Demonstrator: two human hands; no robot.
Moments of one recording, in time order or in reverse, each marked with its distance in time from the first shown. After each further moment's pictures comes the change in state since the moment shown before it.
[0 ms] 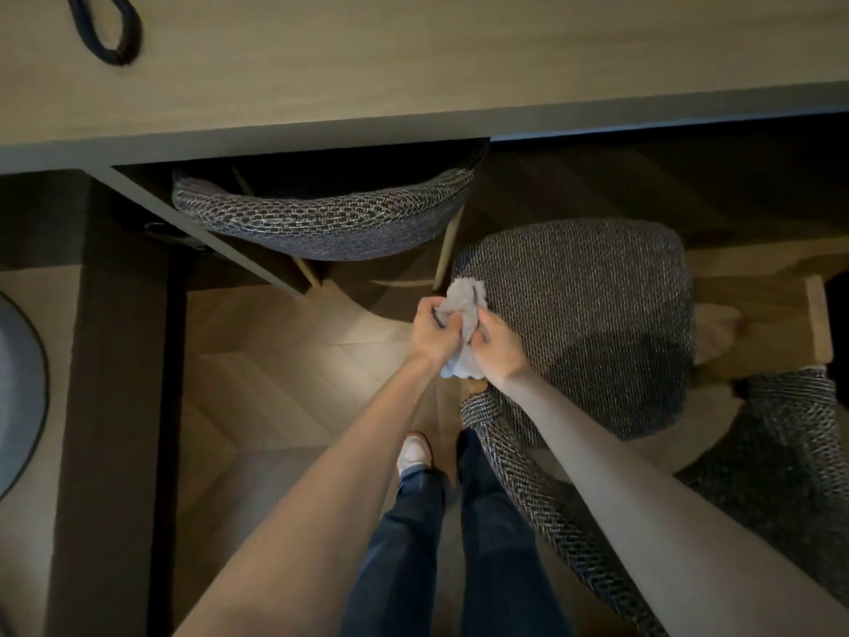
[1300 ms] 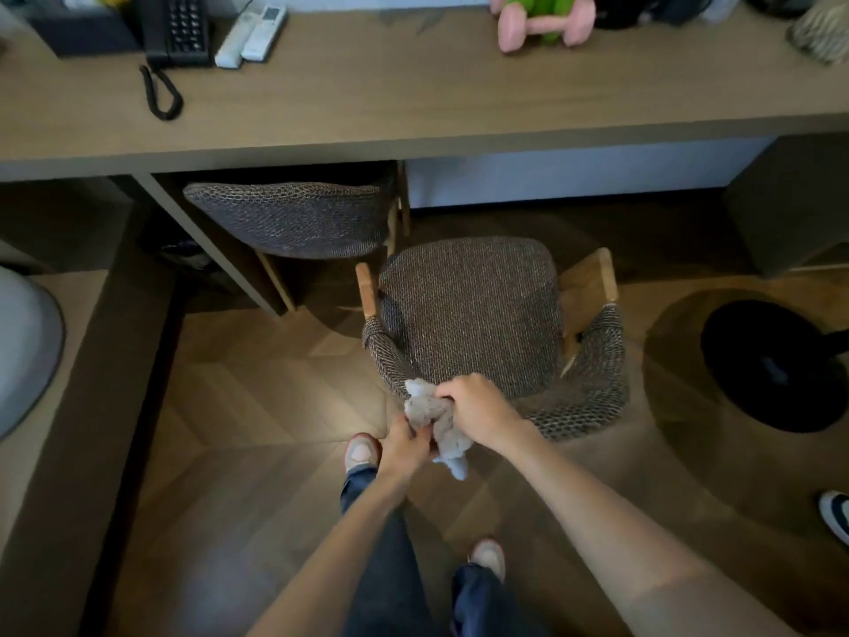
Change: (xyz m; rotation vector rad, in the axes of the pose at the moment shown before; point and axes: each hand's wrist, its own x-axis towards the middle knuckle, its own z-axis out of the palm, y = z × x) left_hand -0.315 -0.097 0.123 0.013 0.013 -0.066; right_hand -0.268 0.123 -0.112 -0.540 -0.112 -0.358
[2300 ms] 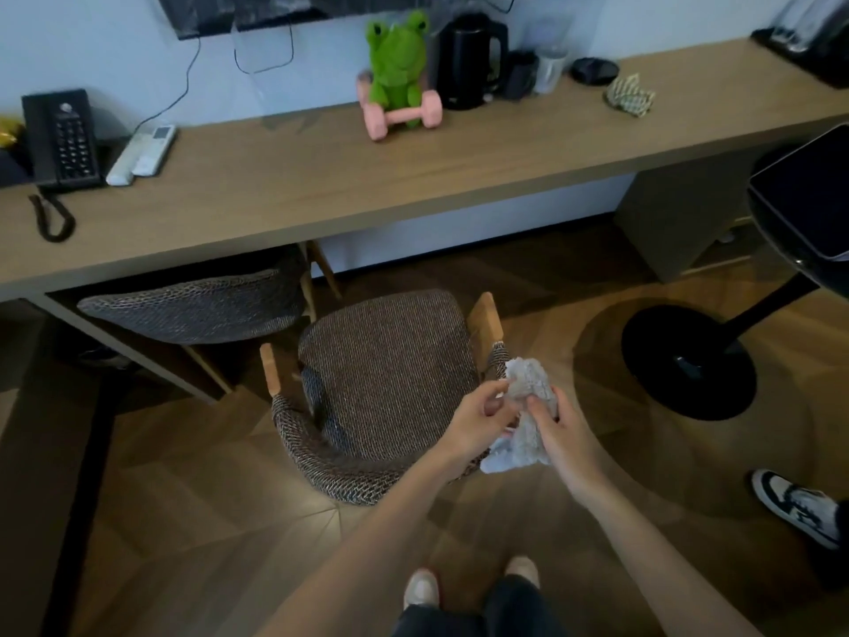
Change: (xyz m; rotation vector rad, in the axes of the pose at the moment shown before) left_hand -0.068 0.169 0.182 -0.044 -0.622 0.396; right_hand -0.145 0.156 -0.115 0.934 0.637 0.361
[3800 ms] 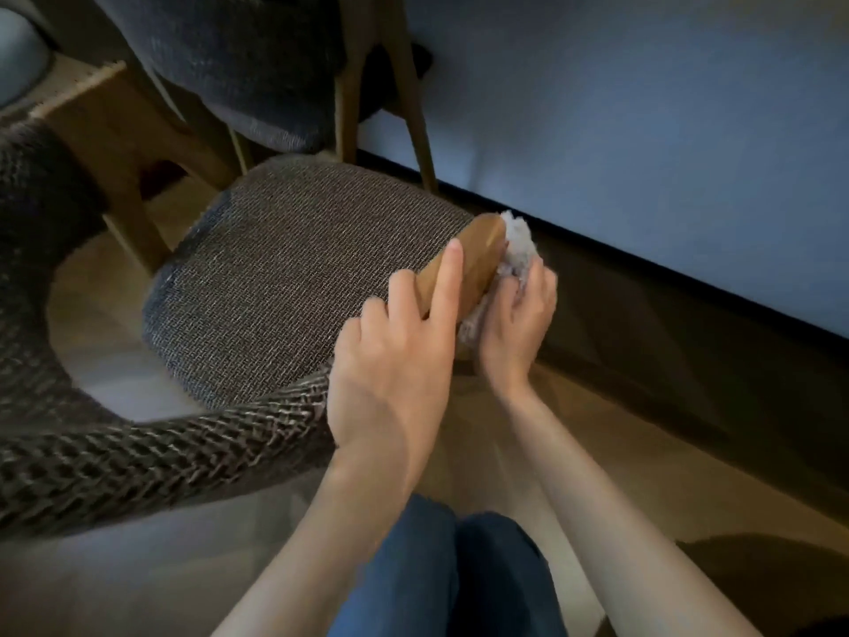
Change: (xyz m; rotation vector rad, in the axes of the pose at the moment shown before) left_hand 0.373 -0.173 0.070 1.695 1.446 -0.365; right_hand 0.500 0.244 0.092 0.081 -0.275 -0.732
